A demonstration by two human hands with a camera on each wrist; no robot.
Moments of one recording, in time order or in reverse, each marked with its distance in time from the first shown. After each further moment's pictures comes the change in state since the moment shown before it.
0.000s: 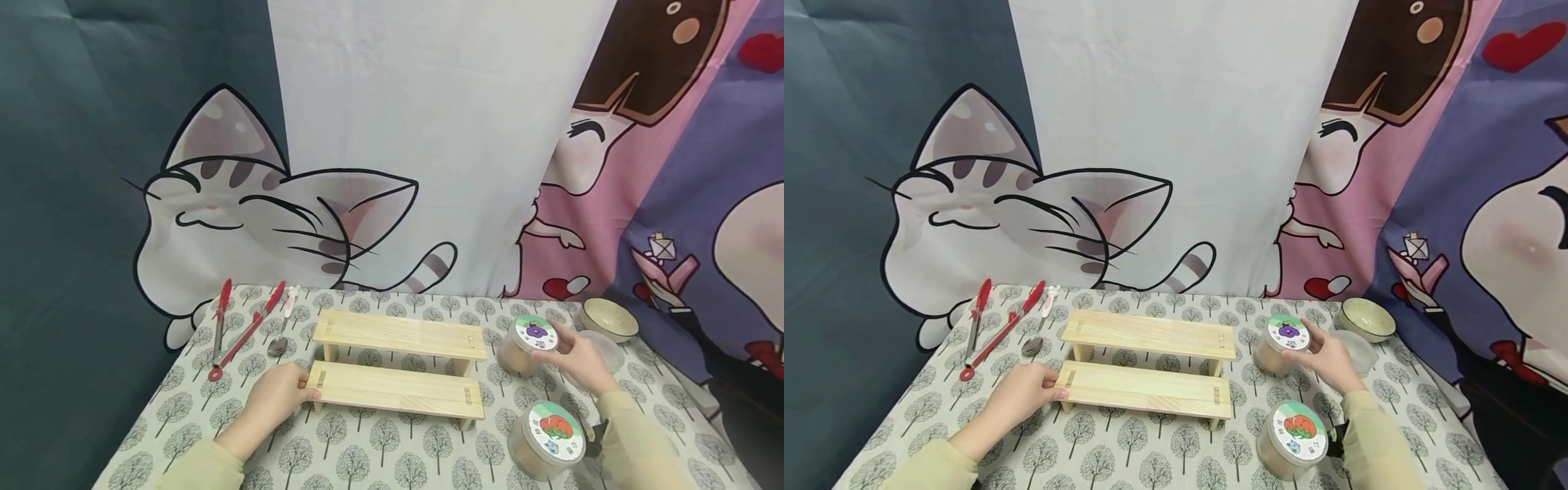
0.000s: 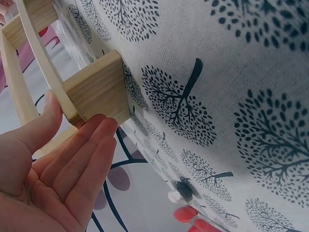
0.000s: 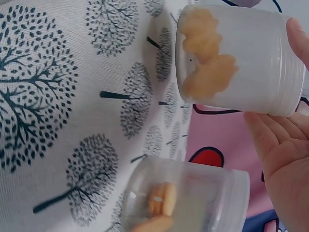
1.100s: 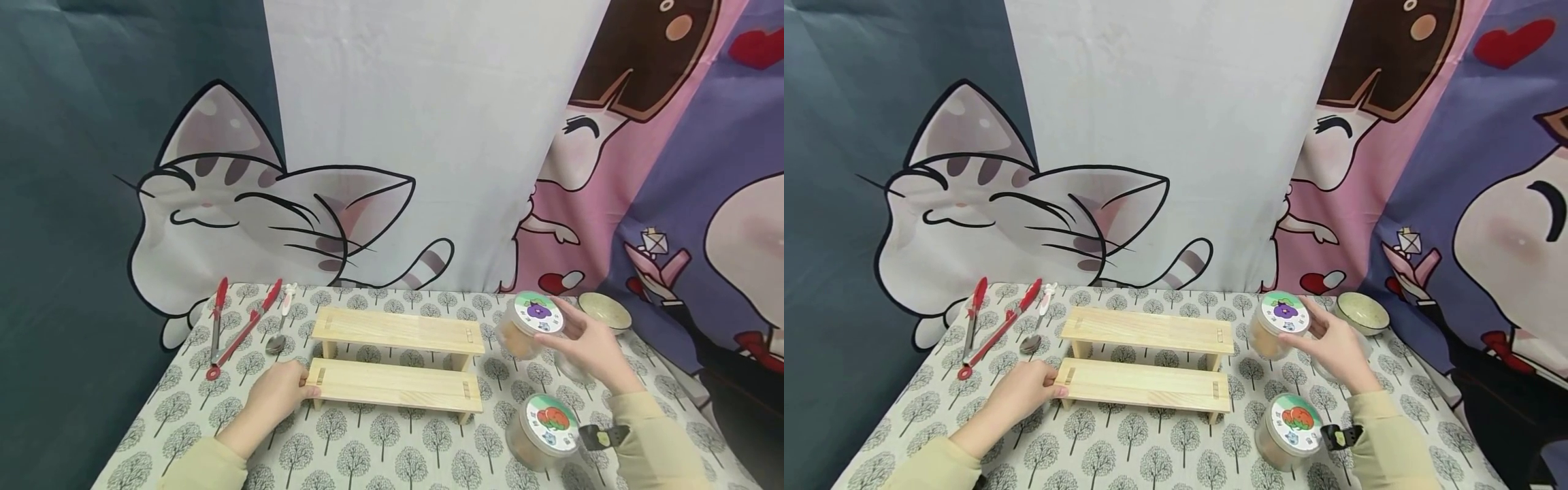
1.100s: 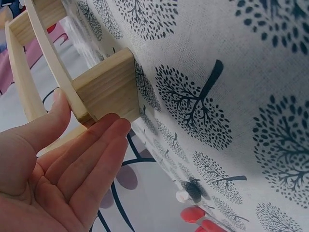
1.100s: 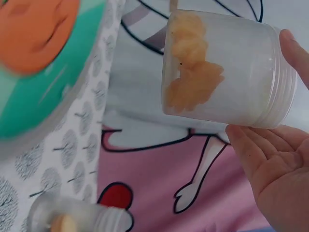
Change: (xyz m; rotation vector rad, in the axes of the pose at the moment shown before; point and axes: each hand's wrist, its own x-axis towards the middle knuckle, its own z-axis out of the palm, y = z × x) left_hand 0.001 0.001 -0.001 0.024 -0.039 -0.012; right_hand -0.029 -0.084 -0.020 0.004 0.098 -0.048
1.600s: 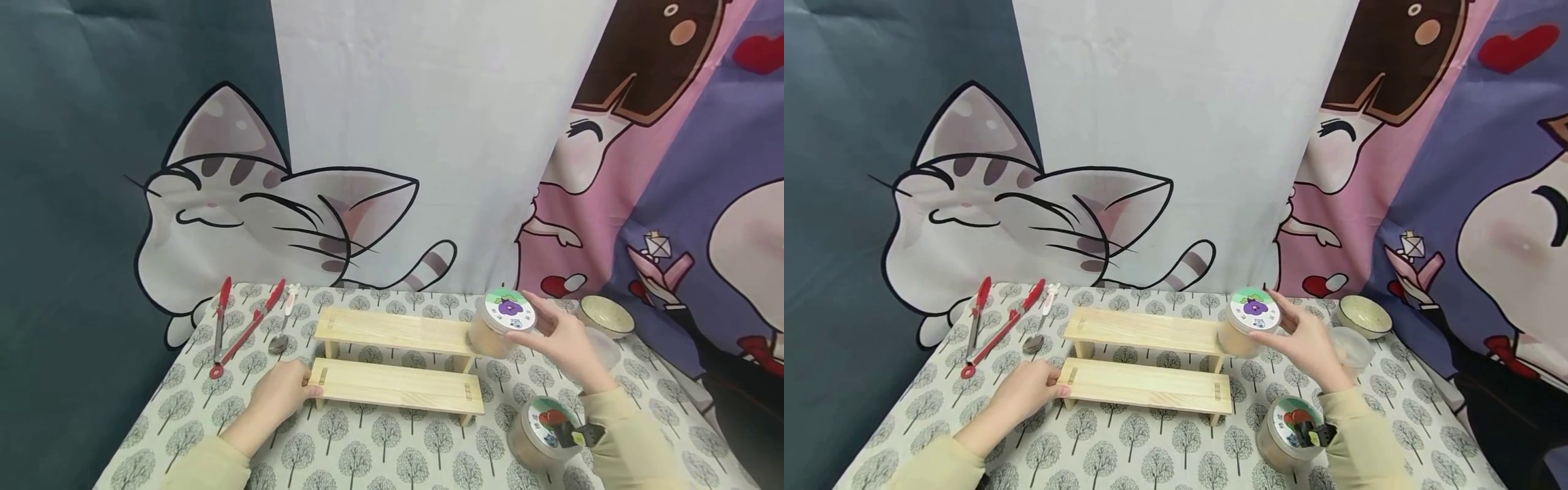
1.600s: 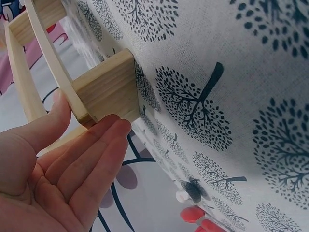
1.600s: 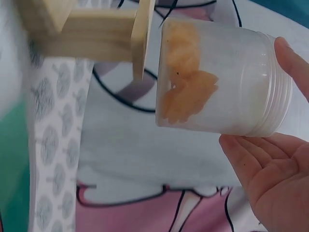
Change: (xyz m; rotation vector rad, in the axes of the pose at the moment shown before) left_hand -0.001 0.000 0.000 -0.007 0.009 -0.009; right_hand 0.006 -0.042 0.031 0.099 -0.028 -0.125
